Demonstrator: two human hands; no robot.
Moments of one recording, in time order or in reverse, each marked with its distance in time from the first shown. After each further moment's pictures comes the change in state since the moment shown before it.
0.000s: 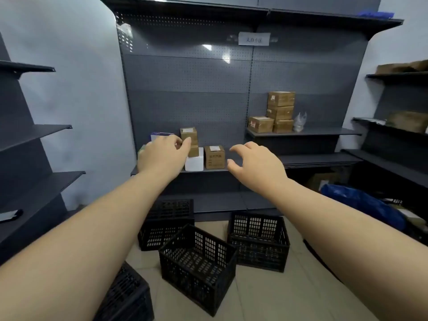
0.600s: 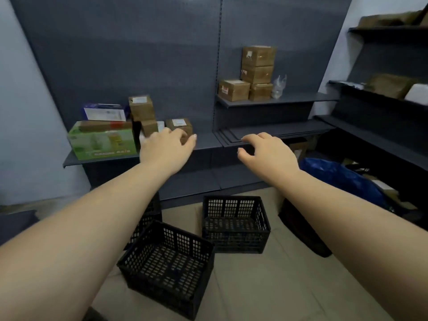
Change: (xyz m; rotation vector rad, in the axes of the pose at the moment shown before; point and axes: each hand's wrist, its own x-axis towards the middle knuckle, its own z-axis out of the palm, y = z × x) left_hand 0.225 0.005 0.265 0.145 -0.283 0.205; right_hand 0.183 0.171 0.160 -0.096 -0.139 0.317
